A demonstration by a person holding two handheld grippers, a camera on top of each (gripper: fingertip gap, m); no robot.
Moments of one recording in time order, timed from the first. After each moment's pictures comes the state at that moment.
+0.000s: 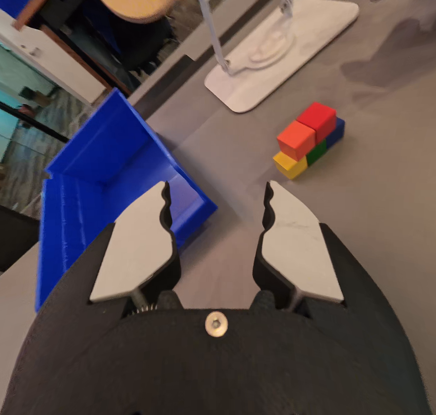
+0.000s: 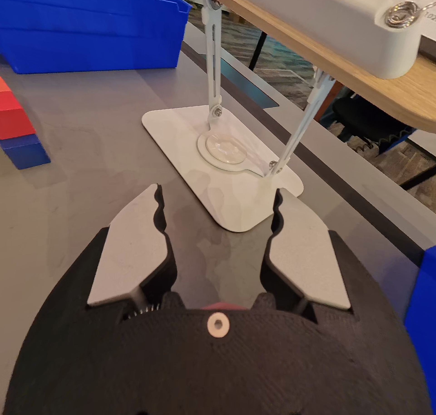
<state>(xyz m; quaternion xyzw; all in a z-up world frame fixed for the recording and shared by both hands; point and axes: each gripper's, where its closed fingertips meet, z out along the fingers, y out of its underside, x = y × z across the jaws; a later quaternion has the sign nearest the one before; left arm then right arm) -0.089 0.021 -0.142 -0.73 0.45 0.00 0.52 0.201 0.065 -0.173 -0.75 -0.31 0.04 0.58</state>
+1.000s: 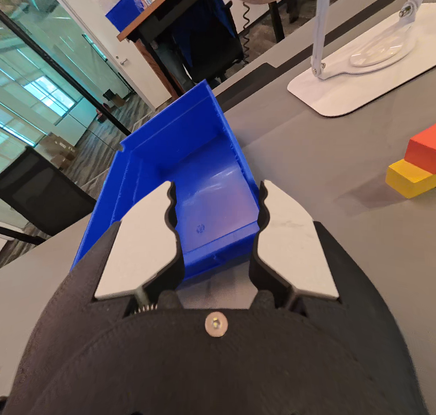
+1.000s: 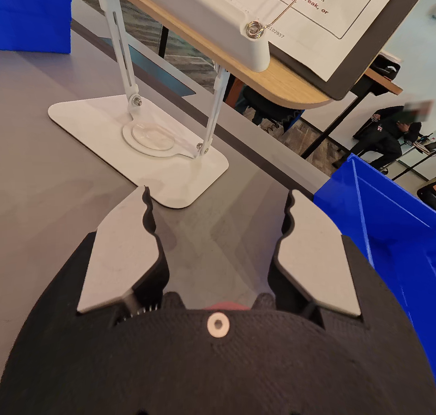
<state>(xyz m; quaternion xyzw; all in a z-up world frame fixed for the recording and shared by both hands) -0.150 0.078 -0.132 -0.72 0.34 0.05 0.60 0.257 0.049 -0.147 -0.76 -0.20 -0.11 0.61</state>
